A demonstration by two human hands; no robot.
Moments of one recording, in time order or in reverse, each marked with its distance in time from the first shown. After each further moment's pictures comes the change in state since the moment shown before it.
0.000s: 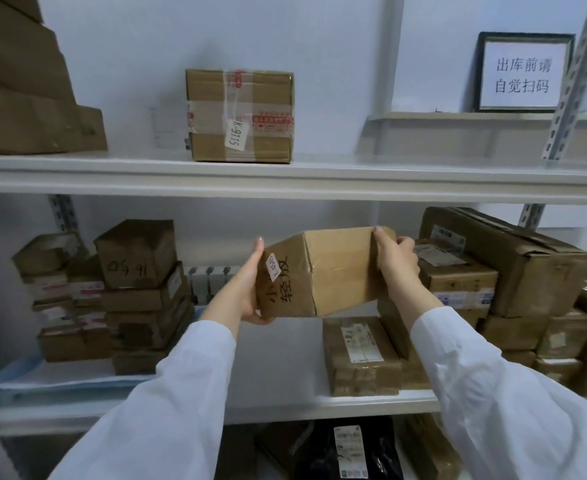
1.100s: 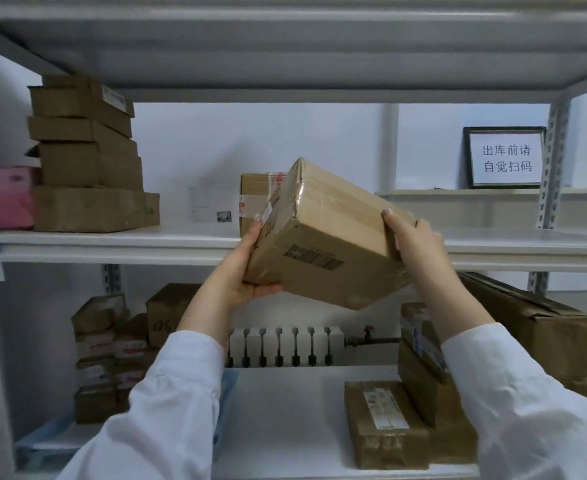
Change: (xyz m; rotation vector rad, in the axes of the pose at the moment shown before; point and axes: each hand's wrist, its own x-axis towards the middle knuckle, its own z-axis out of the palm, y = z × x) left_hand -0.137 0.097 -0.033 -0.104 -0.126 0.475; right_hand -0.088 -0.139 -0.048 -0.058 0.025 -0.331
